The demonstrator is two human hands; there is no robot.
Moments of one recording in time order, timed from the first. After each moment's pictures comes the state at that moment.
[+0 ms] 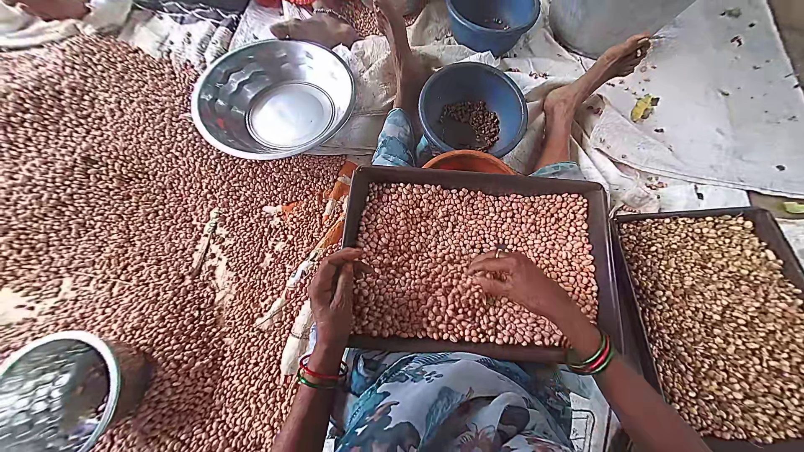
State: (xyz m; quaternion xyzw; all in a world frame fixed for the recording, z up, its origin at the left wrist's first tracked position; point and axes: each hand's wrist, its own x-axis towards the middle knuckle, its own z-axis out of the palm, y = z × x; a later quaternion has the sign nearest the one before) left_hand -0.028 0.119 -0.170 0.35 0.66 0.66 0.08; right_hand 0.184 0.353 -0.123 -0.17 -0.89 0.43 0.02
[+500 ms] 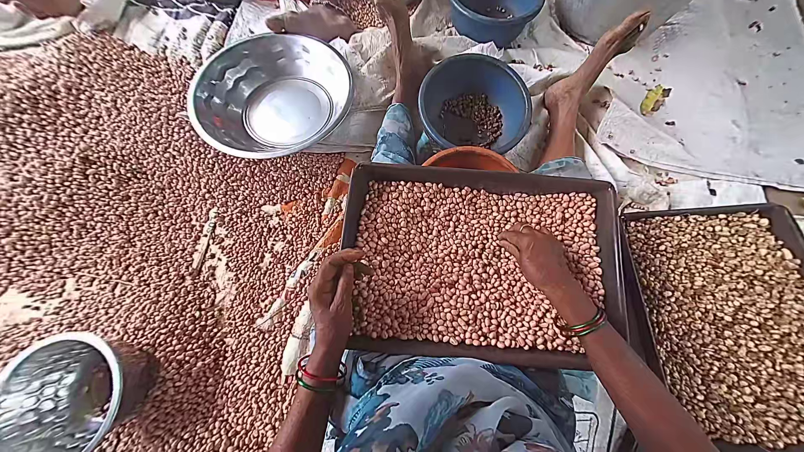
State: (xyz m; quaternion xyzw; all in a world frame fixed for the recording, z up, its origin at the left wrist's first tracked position) left_hand -0.030 0.122 -0.174 0.35 0.65 0.67 0.10; right_hand 0.182 0.390 -0.159 -0.27 -0.95 0.17 0.08
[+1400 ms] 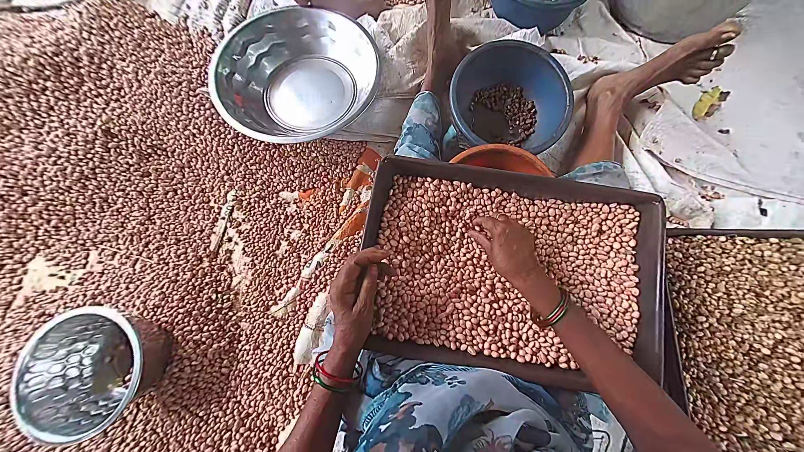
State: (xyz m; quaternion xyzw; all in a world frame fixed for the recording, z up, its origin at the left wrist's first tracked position) left_hand -0.030 0.122 -0.171 0.36 0.66 0.65 0.09; right_hand 0.095 0.355 -0.153 -0.29 -0.93 0.23 0.05
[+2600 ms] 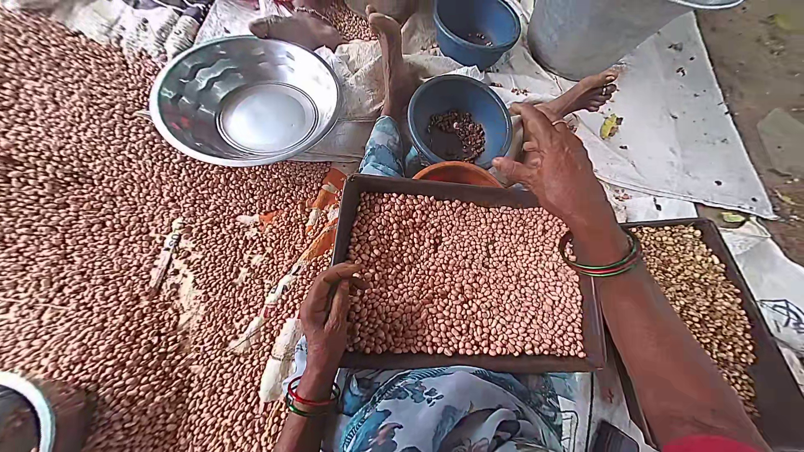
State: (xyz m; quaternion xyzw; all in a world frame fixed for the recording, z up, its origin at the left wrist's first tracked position) left_hand -0.031 0.121 -0.174 0.36 0.63 0.68 0.10; right_hand 0.097 0.433 -0.015 -0.32 -0.92 0.19 0.12
